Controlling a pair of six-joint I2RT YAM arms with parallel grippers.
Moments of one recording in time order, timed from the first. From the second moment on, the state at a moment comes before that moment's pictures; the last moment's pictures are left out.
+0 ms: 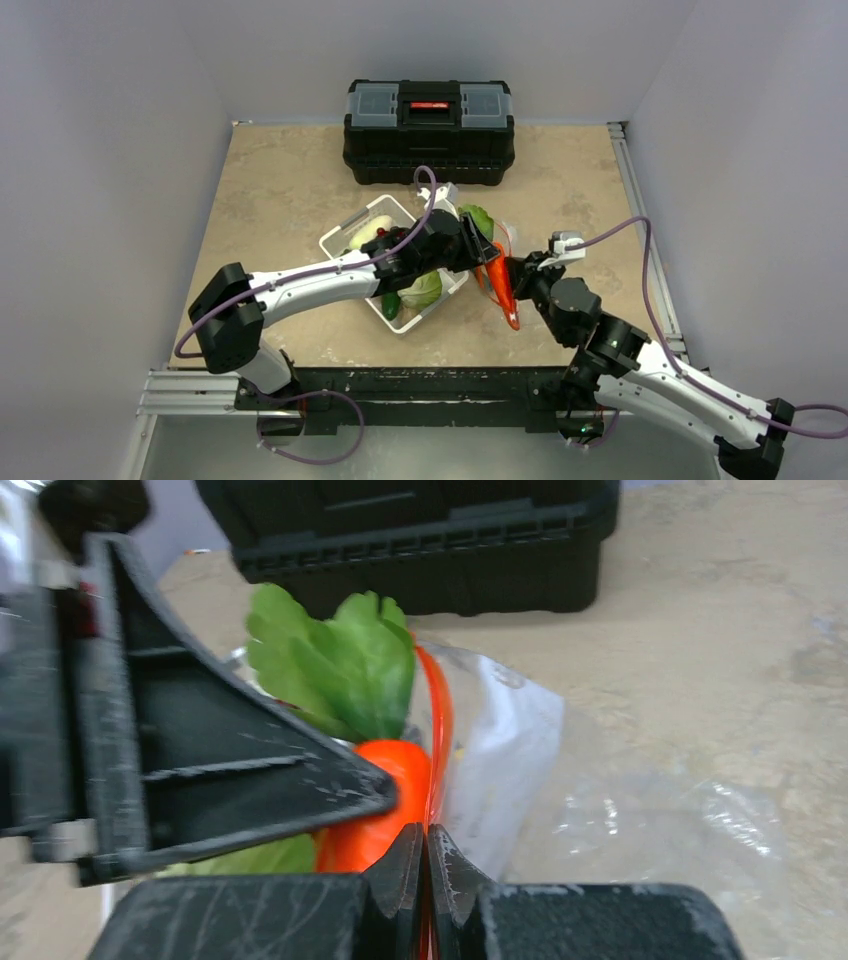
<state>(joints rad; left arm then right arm) -1.03 1.57 1.15 -0.03 -0.14 -1.09 0.96 0.51 0.48 -0.21 0.66 0.44</state>
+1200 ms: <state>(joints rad) -0.97 1.34 1.10 -0.18 0.12 -0.99 0.97 0.63 0.69 -0.33 0.58 0.46</state>
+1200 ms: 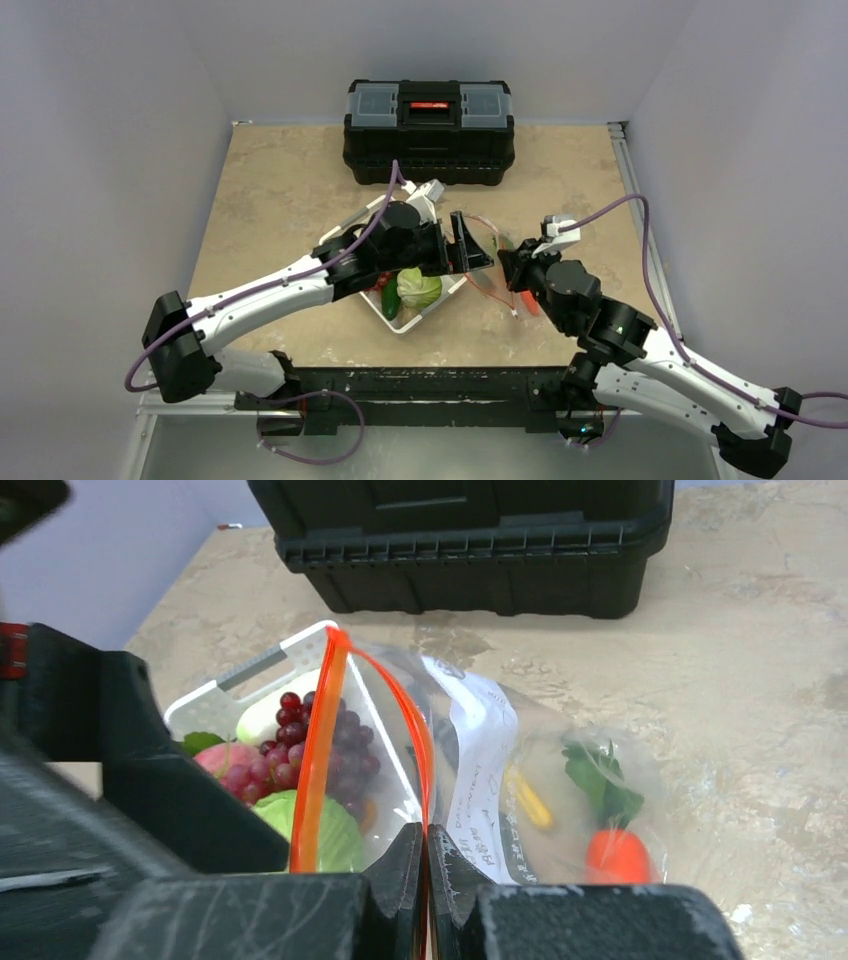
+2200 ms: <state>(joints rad) -1.00 1.64 1.42 -0.27 0.24 -0.90 0.97 0.74 0.91 -0.54 0.81 0.47</state>
